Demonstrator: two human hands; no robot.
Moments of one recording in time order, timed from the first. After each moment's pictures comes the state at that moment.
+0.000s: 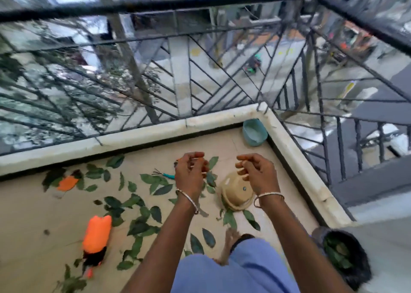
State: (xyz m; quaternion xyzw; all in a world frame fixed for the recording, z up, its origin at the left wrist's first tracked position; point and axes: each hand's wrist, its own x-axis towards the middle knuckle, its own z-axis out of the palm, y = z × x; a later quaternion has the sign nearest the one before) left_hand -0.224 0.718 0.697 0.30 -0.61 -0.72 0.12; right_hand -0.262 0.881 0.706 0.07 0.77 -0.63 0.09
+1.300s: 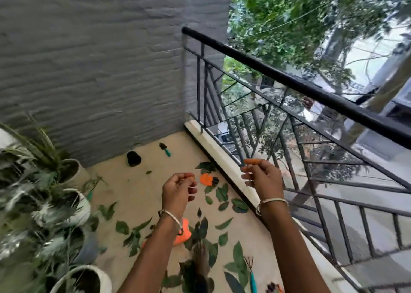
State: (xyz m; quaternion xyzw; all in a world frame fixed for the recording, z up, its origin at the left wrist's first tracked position) left_hand -0.186 0.341 0.743 0.60 -0.32 -0.52 0.52; right_hand -0.381 0.336 0.773 -0.33 0.61 -0.57 0.44
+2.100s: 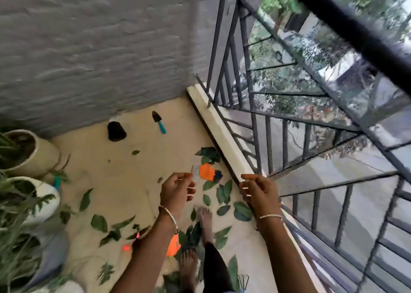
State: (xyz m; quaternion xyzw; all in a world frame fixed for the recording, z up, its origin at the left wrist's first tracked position) left_hand -0.177 -0.032 0.564 0.68 -0.19 -0.56 0.43; right_hand -0.373 -0.032 0.585 -0.31 0.71 -0.41 0.48
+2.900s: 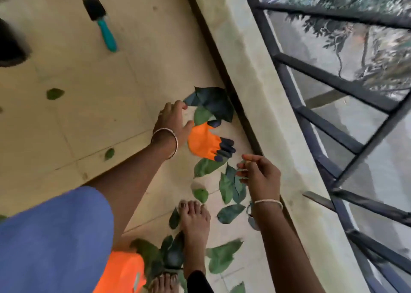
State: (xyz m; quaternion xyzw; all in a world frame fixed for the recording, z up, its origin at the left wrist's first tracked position) left_hand -0.225 -0.313 -0.024 0.75 -0.56 -0.36 0.05; right_hand -0.432 -0.220 0.040 -0.21 0.79 -0.30 0.50
